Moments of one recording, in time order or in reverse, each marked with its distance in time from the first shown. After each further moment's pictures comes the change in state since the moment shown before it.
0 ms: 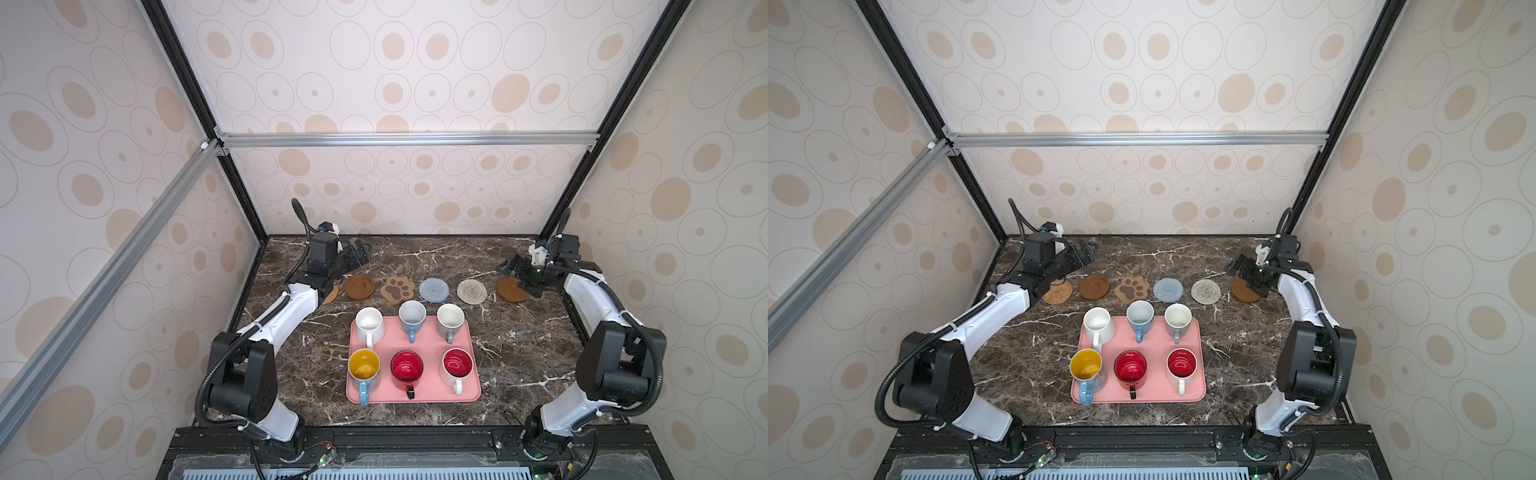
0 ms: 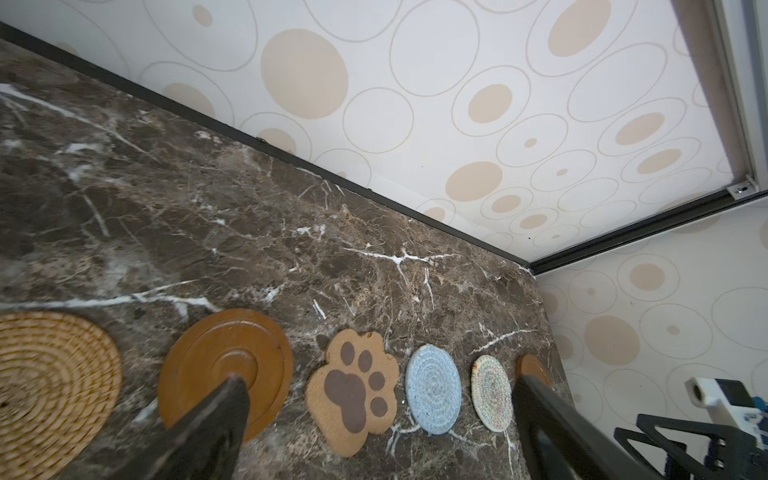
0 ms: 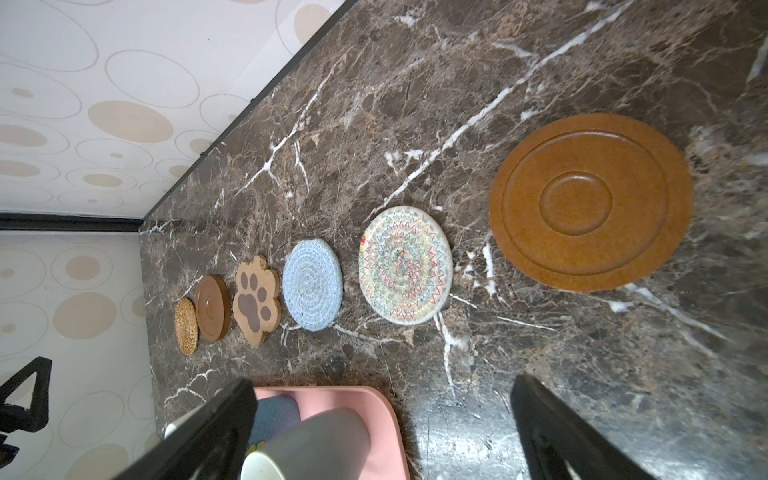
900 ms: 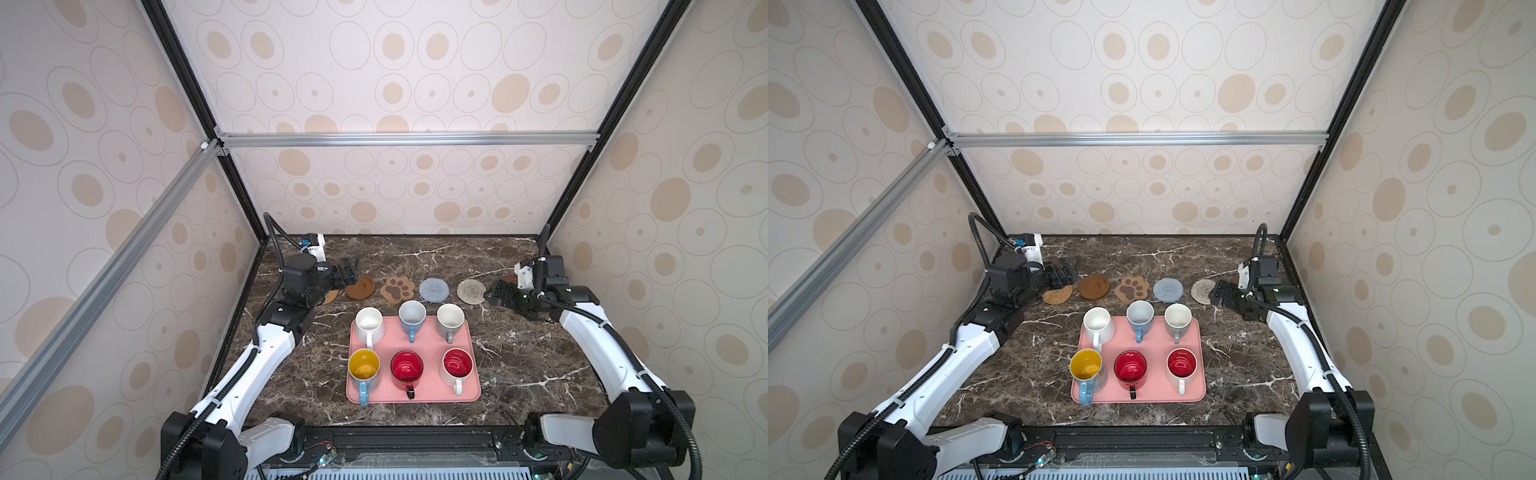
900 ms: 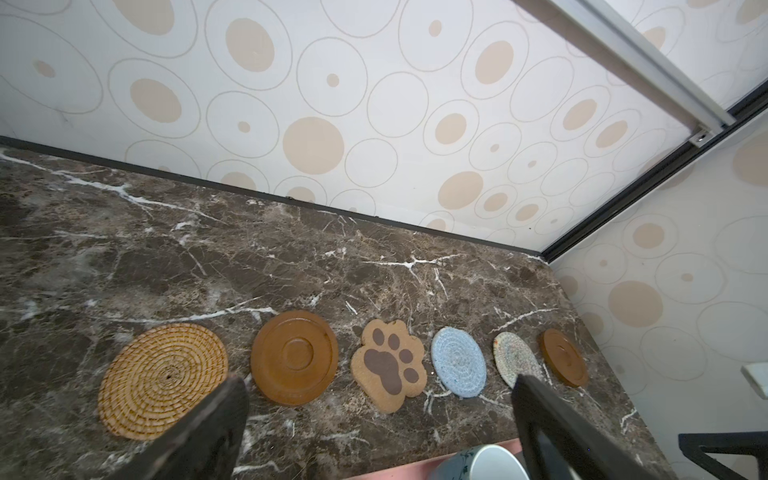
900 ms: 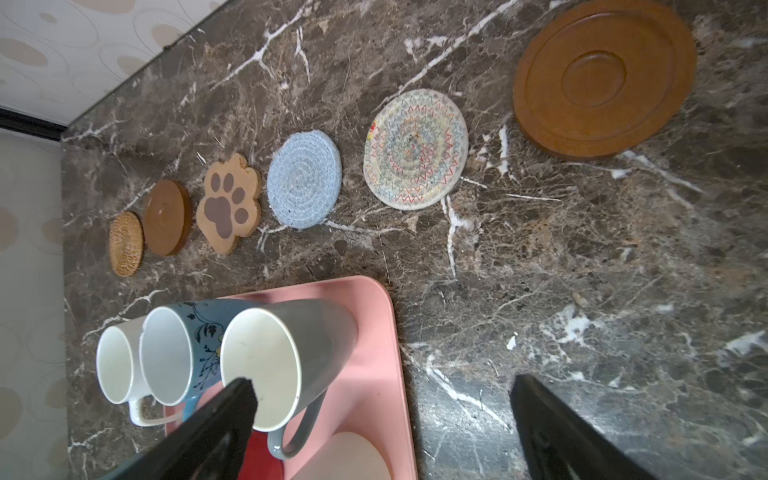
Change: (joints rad) left arm -0.006 -0.362 -0.196 -0.062 -0.082 0.229; right arm 0.226 -0.321 -0.216 -0.119 0.227 0.014
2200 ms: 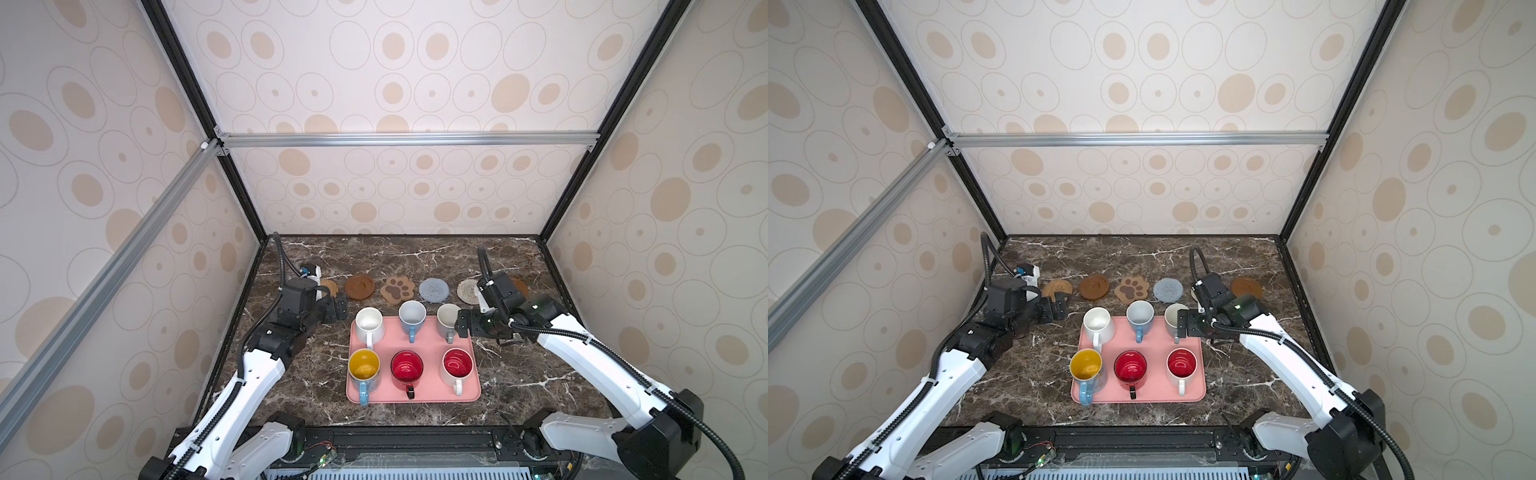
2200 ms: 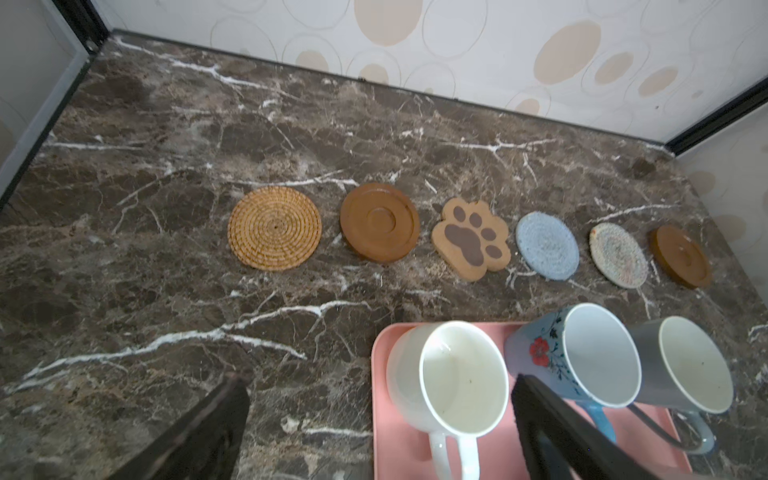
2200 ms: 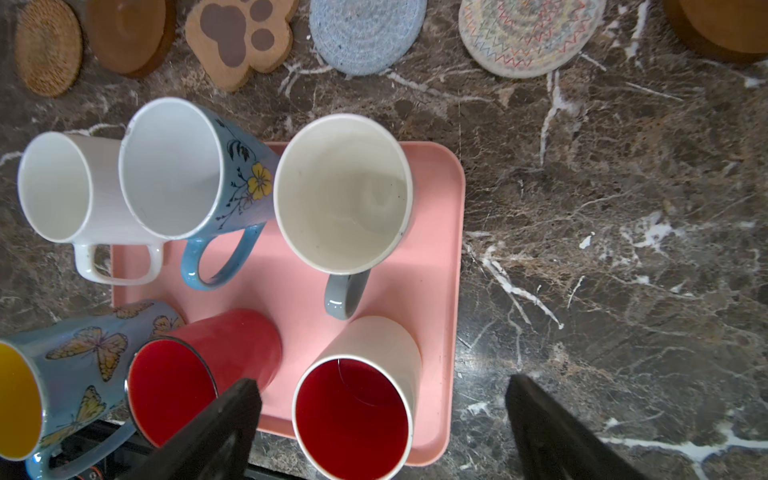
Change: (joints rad) left arm -0.050 -0.201 -0.096 -0.412 -0.131 0.068; right arm 0.510 -0.050 0.014 -0.203 0.270 0.153
